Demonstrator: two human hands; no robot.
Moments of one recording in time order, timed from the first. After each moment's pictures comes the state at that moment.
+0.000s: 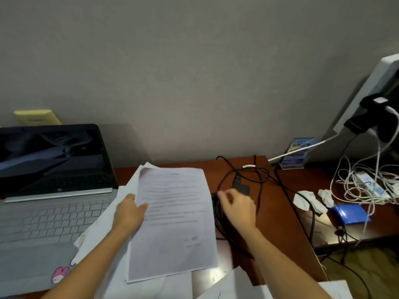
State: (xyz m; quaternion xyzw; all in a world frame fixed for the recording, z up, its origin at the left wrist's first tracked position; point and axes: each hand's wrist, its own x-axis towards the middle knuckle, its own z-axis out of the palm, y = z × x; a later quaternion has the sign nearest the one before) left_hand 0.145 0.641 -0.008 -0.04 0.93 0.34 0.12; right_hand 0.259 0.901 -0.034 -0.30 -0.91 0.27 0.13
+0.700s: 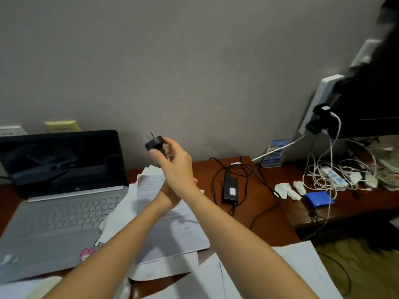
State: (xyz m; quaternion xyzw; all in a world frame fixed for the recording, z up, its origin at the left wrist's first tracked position) left_hand 0.232 0.673 0.116 0.16 0.74 0.58 0.30; right_hand 0.231 0.727 0.145 -0.11 -0.76 0.59 0.25
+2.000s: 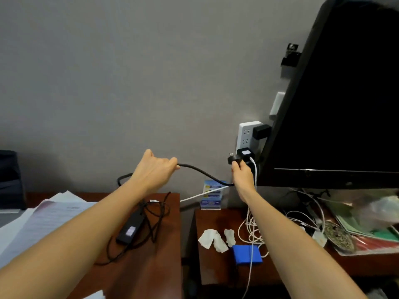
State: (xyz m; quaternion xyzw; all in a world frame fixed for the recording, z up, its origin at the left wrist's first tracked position) left_hand 0.282 0.978 0.213 0.43 0.85 -0.05 -0.32; right_hand 0.349 1.229 0.165 -0.27 -0.78 0.50 0.26
